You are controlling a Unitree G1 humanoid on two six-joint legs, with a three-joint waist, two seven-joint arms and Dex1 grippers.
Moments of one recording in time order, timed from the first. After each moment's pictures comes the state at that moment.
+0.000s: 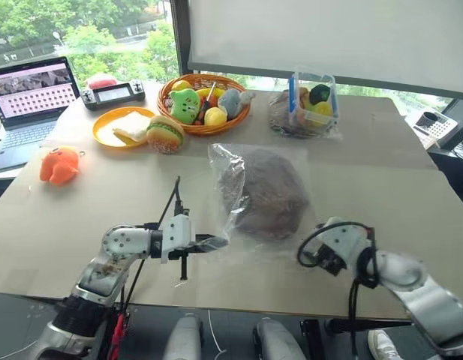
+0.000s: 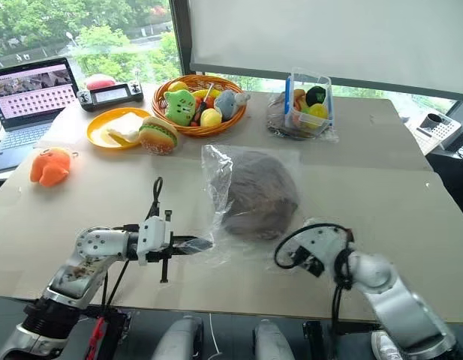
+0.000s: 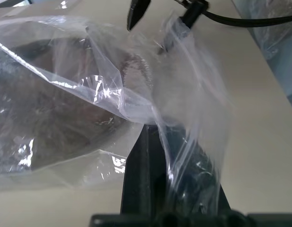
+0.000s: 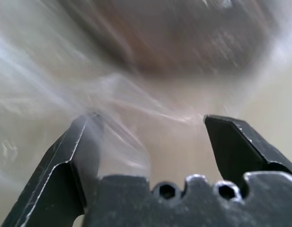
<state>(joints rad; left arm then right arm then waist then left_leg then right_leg) -0.26 0.61 -0.22 -0.13 -0.28 0.00 -1.17 0.04 -0.93 0.02 -0.56 0.11 0.66 0.51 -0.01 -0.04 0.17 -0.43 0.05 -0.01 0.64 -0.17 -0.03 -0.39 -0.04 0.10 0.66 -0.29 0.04</state>
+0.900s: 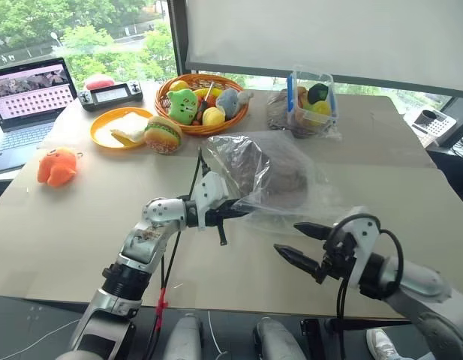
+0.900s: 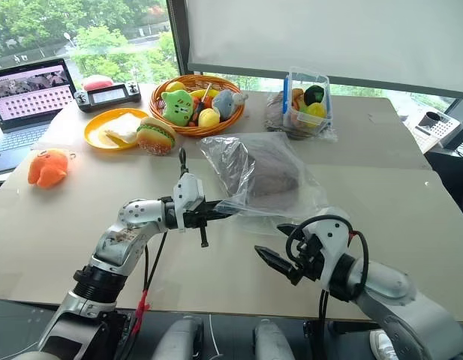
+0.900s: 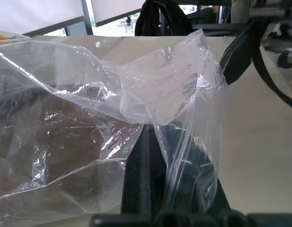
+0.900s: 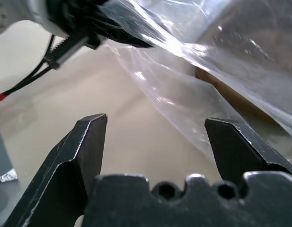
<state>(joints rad) -0.48 0.36 -0.21 -0.05 -0.29 0.25 -1.00 0.08 -0.62 -0.13 -0.76 0.67 0.79 0.47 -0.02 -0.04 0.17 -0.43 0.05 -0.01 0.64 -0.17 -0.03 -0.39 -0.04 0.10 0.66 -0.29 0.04</state>
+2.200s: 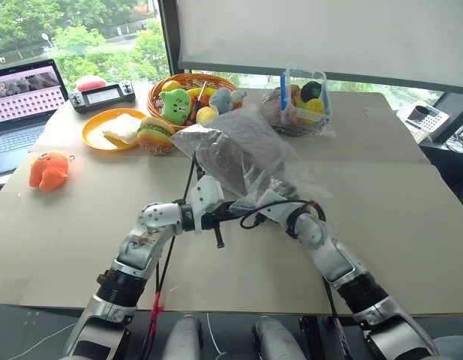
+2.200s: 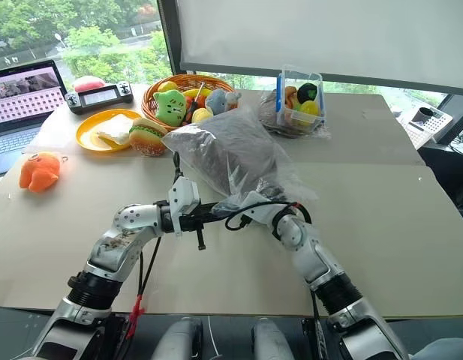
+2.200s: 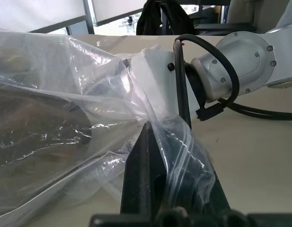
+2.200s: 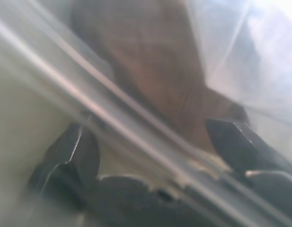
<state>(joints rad) -0.45 0.38 -0.21 -0.07 -0.30 0.23 -0.97 -0.45 -0.41 0.41 0.12 -0.41 0.15 0.17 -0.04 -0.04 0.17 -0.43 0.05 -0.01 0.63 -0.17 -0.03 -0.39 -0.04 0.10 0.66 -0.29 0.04</state>
